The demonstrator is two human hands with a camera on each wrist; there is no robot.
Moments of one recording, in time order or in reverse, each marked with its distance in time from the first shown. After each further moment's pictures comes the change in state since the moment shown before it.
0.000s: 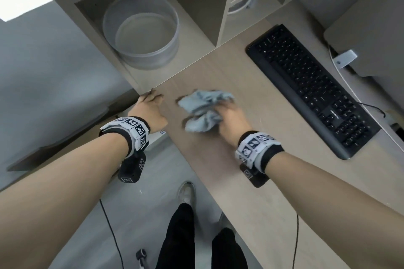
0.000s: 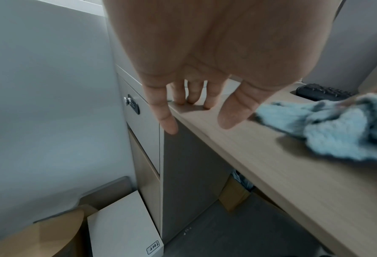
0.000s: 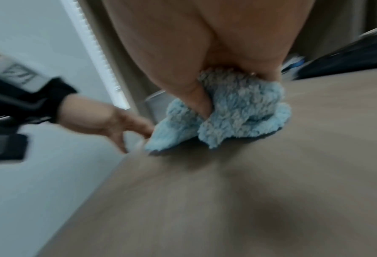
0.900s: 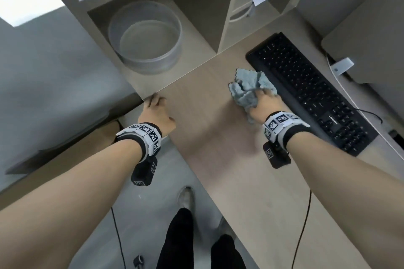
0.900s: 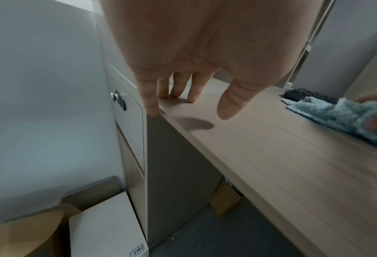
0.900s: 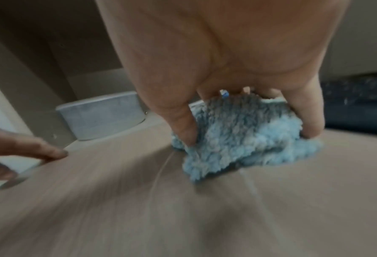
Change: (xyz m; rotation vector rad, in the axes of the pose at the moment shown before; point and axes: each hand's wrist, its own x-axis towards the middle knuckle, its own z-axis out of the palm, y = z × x) left_hand -0.009 0.022 0.008 -0.106 0.137 -0.035; right_hand 0.017 0.043 -0.074 -0.261 -0.018 0.440
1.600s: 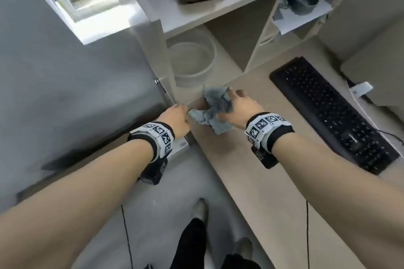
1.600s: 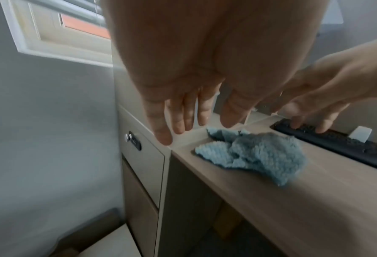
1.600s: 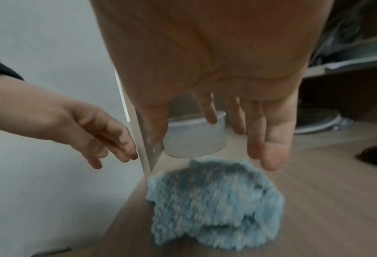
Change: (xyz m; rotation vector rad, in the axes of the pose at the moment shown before) left_hand -0.030 -0.026 -0.062 -0.008 -0.067 0.098; right_hand -0.048 -0.135 -0.029 0.052 -0.012 -0.371
